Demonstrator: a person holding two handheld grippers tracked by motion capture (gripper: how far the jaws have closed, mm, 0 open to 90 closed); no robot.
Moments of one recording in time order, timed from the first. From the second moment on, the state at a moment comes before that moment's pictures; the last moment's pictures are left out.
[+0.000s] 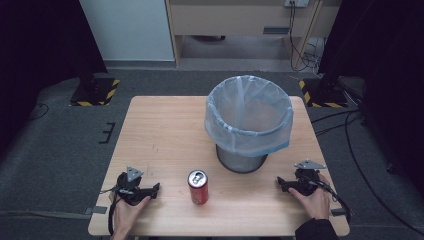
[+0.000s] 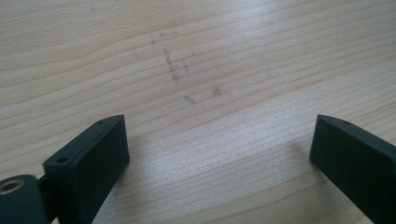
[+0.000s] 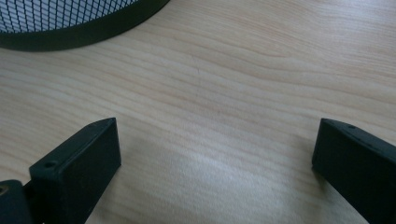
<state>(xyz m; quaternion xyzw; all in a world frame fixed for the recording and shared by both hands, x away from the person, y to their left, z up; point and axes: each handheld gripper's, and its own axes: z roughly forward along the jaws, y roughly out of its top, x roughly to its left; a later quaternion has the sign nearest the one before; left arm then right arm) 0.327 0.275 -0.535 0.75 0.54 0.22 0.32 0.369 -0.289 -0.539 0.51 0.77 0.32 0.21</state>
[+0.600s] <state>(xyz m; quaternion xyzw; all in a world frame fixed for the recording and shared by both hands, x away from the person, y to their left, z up) 0.306 0.287 -0.498 0.68 0.53 0.26 0.44 0.368 -0.290 -0.539 0.51 0.77 0.32 0.21</state>
